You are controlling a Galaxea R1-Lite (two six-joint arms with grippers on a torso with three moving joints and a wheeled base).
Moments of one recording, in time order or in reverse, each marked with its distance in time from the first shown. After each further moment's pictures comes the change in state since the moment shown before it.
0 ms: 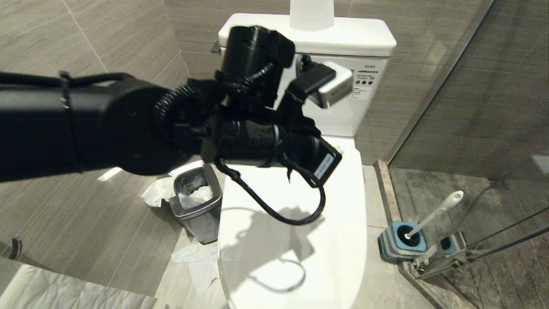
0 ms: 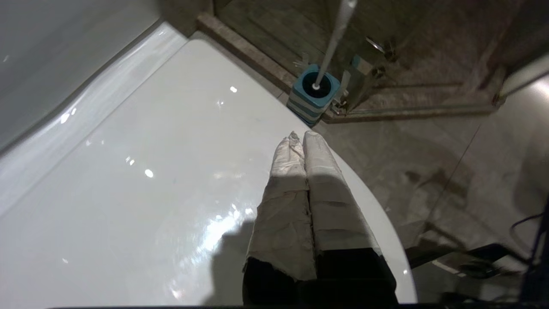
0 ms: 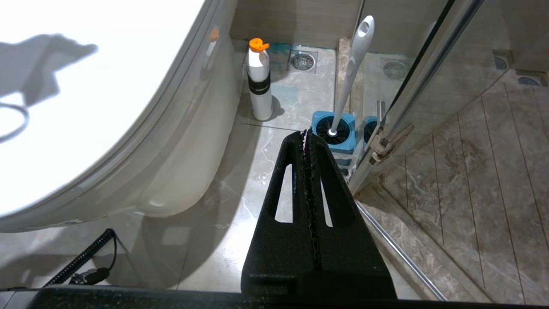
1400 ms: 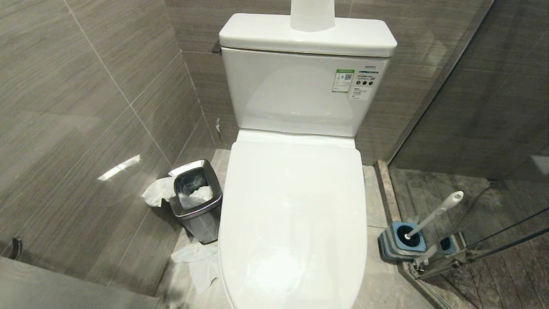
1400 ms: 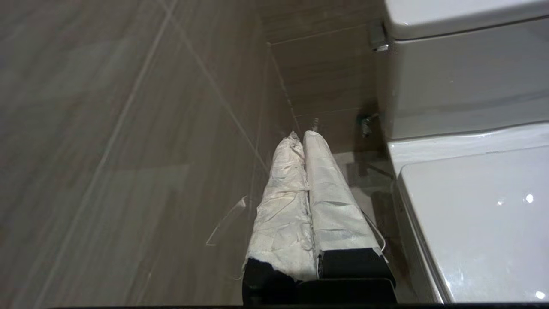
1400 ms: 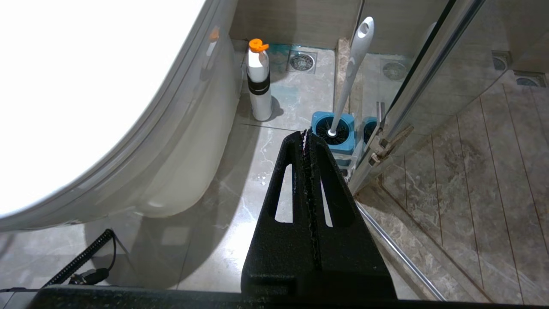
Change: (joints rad) left arm 0.591 -0.682 0.068 0.124 0.374 0.050; right arm 0.000 0.000 0.000 0.000 -0.001 0.000
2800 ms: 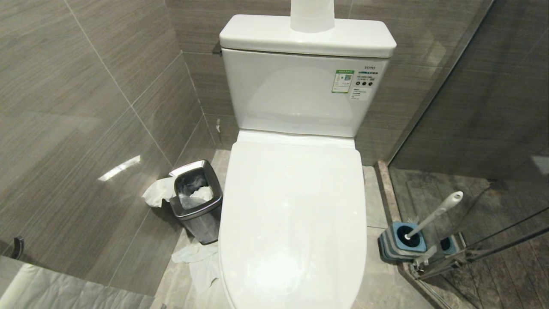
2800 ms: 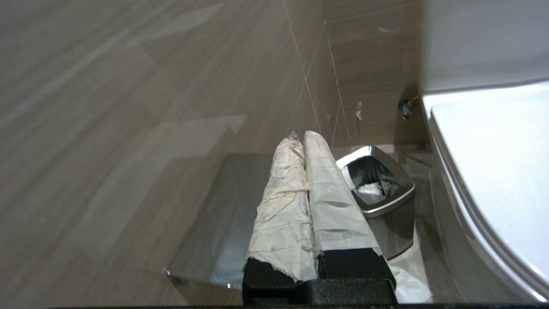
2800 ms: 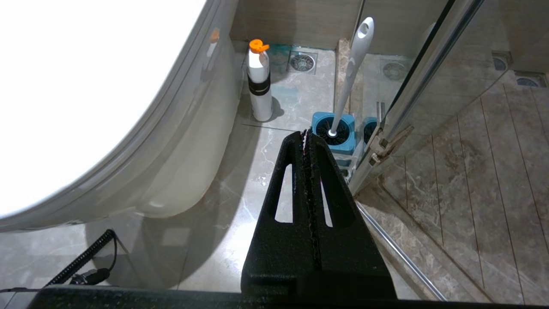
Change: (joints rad) left arm 0.271 -1.072 0.923 -0.039 -0.090 -0.030; right arm 0.000 0.000 0.000 0.000 0.000 0.001
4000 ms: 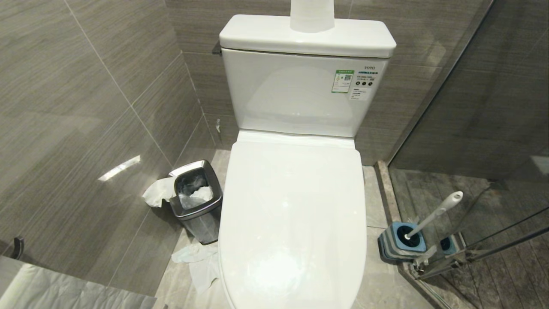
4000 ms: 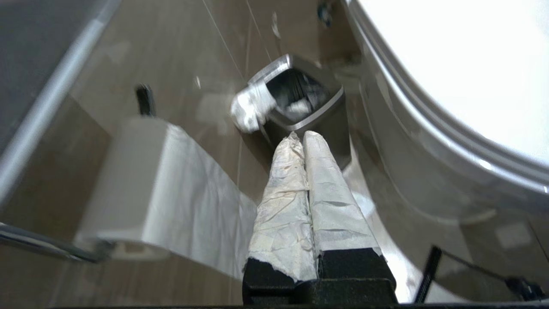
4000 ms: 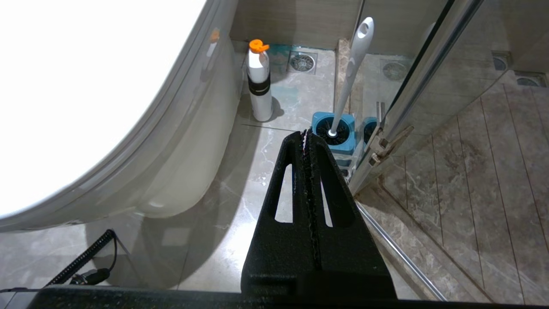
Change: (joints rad) left arm -0.005 -0.107 0.693 -0.358 -0.204 -0.002; right arm 0.000 0.000 0.000 0.000 0.000 0.000
